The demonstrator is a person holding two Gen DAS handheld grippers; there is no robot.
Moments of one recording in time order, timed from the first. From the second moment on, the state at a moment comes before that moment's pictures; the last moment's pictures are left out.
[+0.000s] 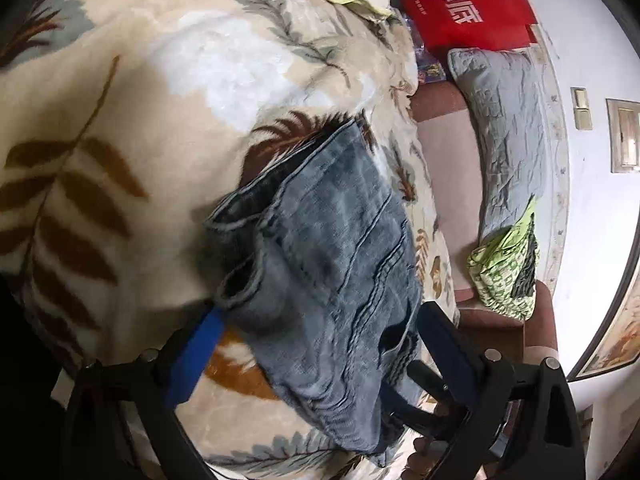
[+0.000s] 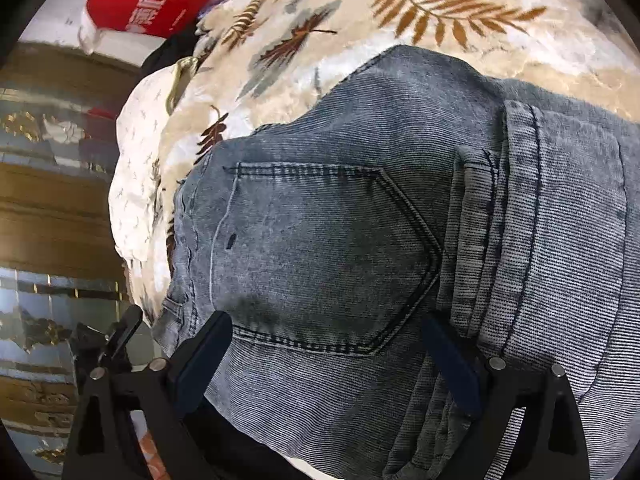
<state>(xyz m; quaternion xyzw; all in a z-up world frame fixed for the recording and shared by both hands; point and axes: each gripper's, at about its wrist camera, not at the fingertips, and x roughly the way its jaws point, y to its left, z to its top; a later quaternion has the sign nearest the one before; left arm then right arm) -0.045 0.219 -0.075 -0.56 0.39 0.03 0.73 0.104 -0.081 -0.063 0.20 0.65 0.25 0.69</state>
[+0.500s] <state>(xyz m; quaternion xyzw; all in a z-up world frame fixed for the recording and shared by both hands) -0.027 0.223 -0.081 -0.52 0.41 0.06 0.75 0.111 -0.076 -0.076 0.24 0.66 0.26 0.66</state>
